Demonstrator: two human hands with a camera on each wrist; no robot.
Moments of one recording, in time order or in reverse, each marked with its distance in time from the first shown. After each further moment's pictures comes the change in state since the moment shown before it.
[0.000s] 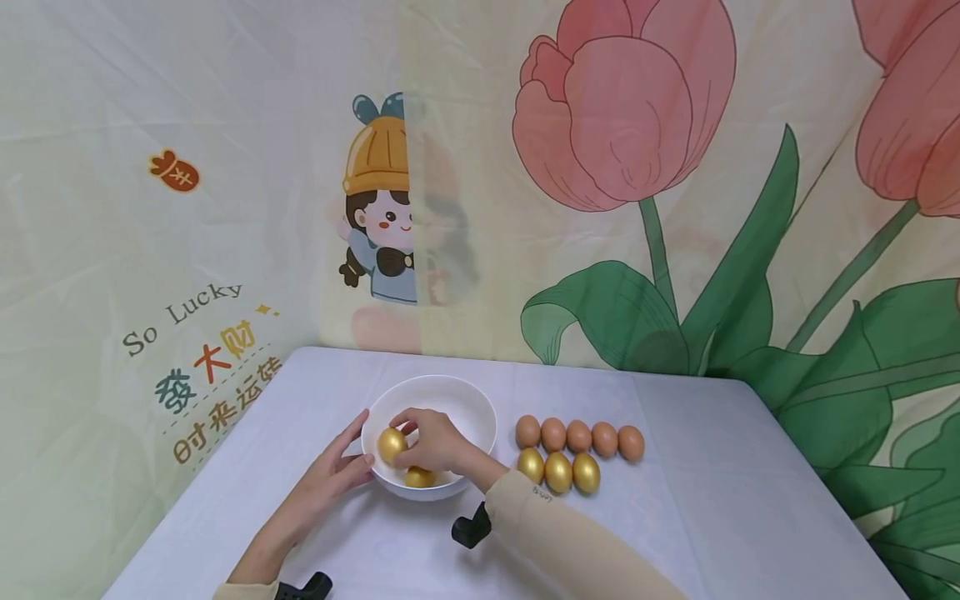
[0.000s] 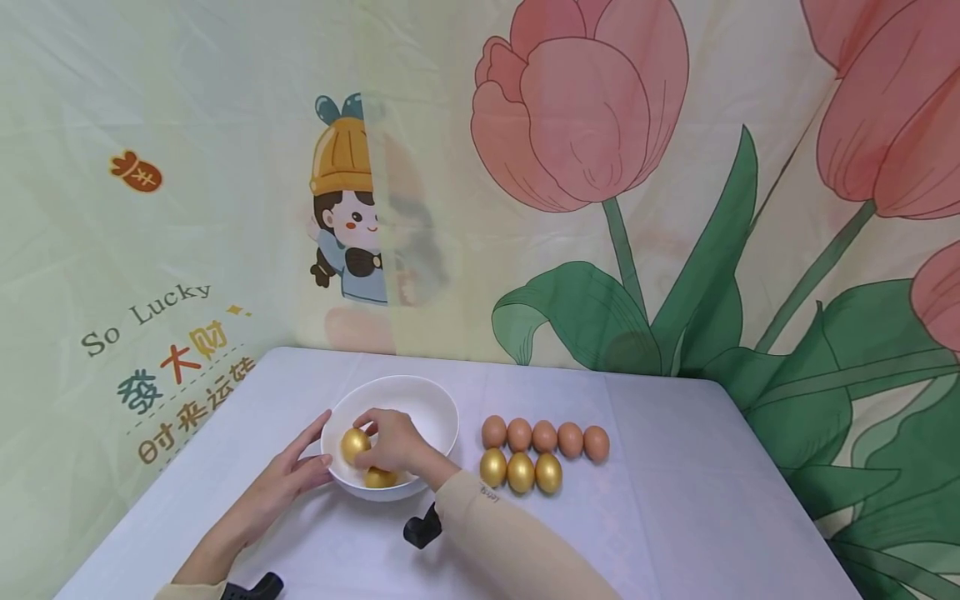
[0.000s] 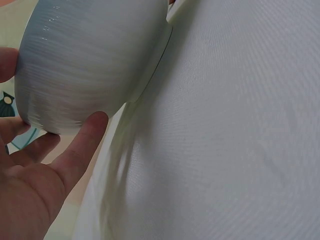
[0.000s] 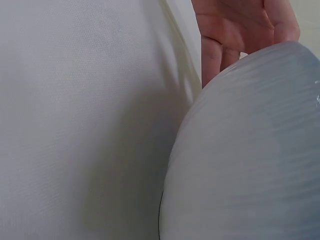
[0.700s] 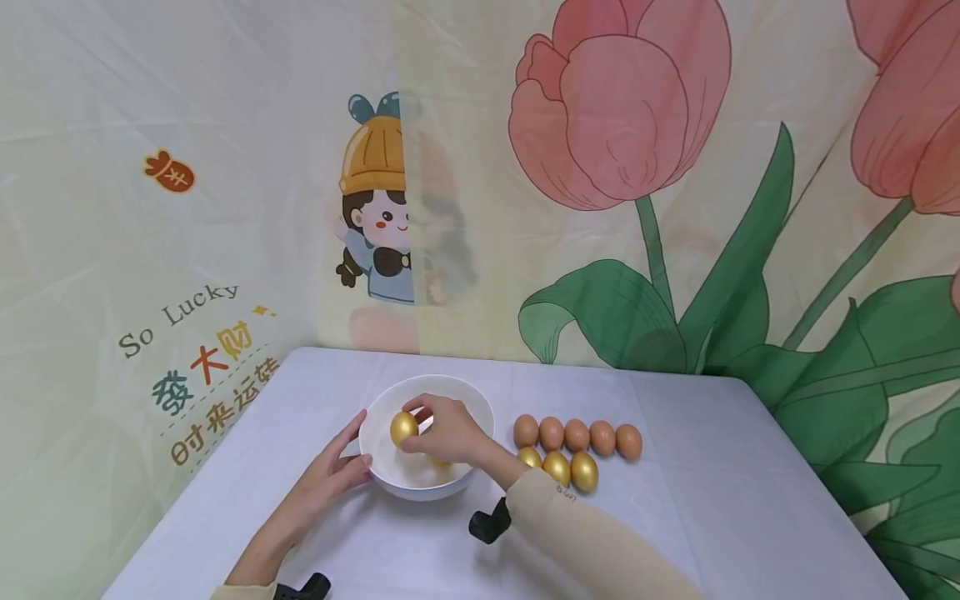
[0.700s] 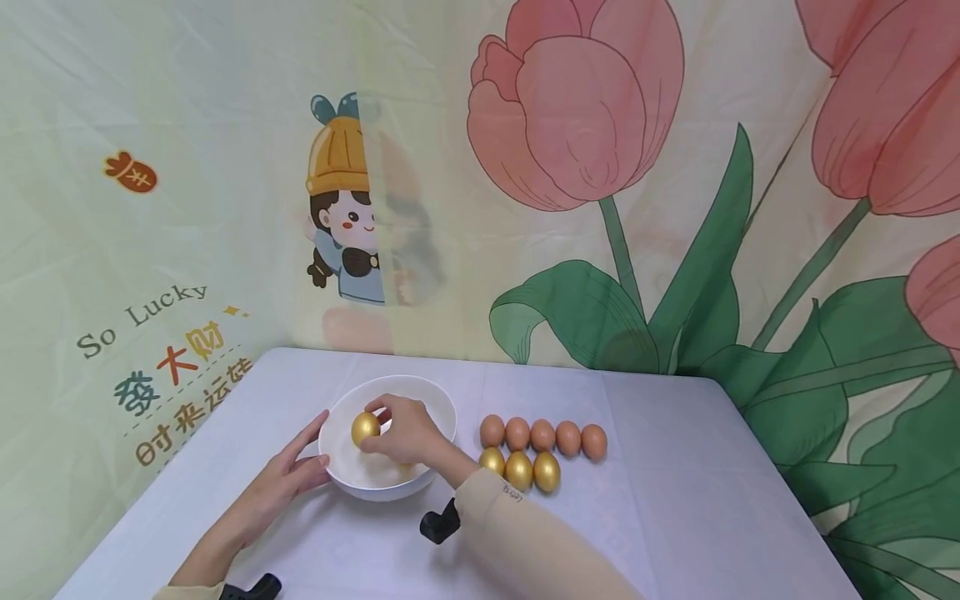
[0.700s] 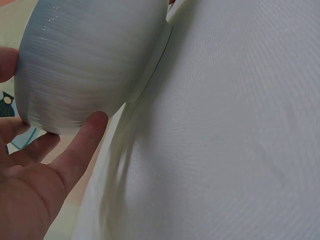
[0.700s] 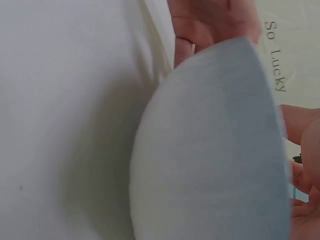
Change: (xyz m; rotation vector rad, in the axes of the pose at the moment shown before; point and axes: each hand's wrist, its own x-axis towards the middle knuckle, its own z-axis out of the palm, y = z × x) left_hand 0.000 0.000 0.000 -0.022 -0.012 0.022; right_hand -0.013 0.001 -0.029 0.004 0.071 -0.063
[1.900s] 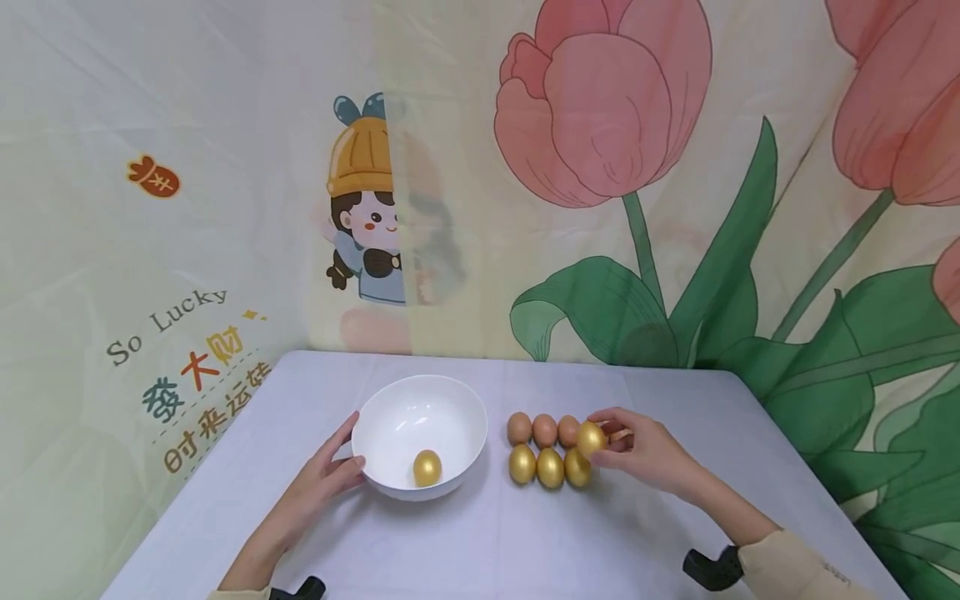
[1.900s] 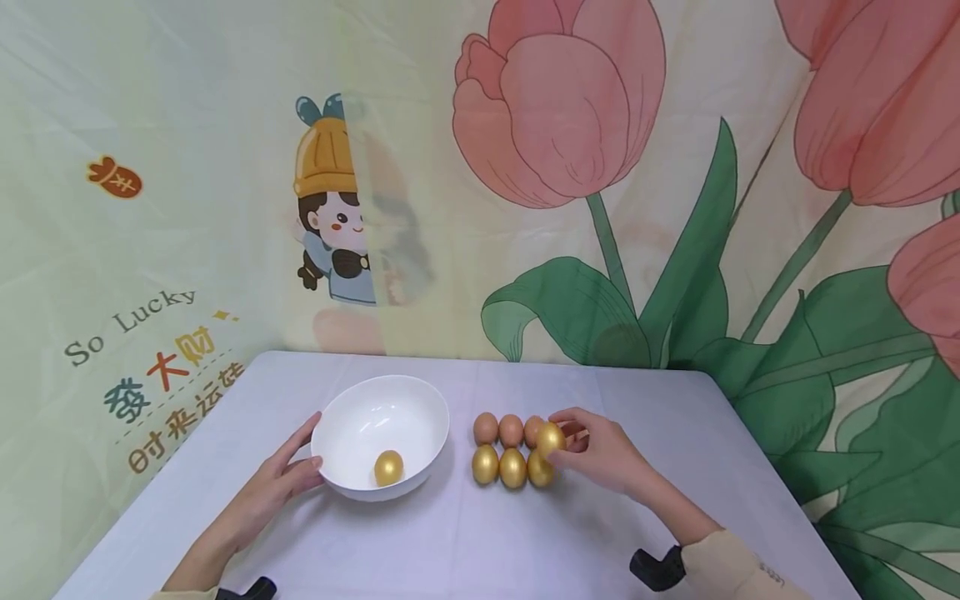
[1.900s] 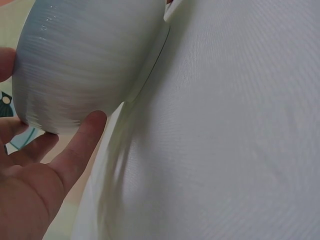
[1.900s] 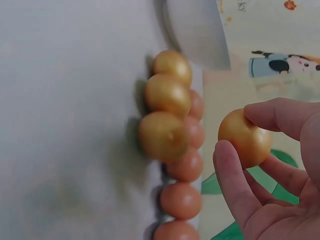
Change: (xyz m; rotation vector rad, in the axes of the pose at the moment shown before) left_hand 0.000 0.001 0.002 0.028 0.020 -0.032; right_hand -0.177 0.104 -0.171 -0.049 0.182 0.234
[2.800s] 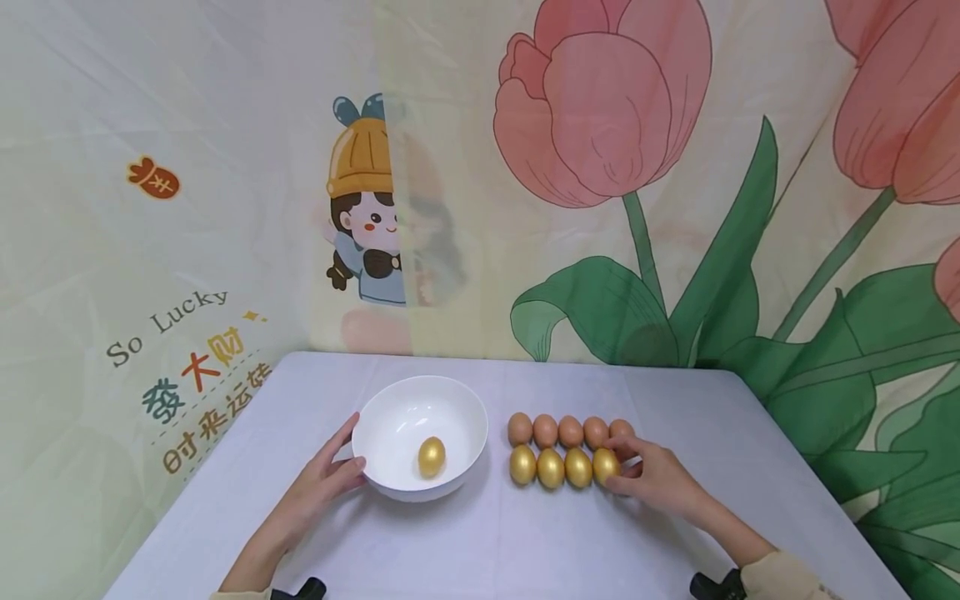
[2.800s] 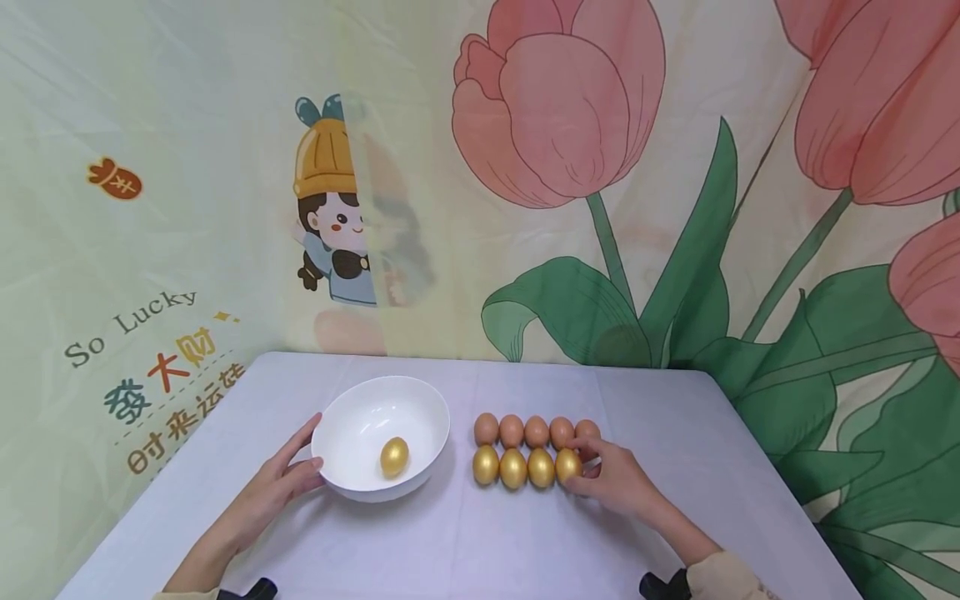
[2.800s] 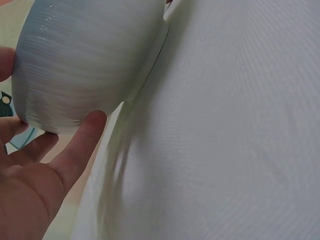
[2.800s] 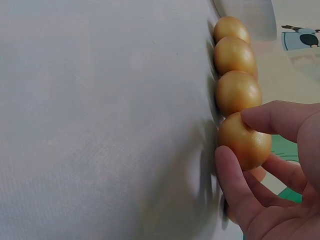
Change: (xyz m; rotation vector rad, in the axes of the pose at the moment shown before) left_hand -0.001 0.002 0.002 -0.002 0.006 -0.009; right_hand -0.010 0.059 0.018 -0.027 0.012 0.059
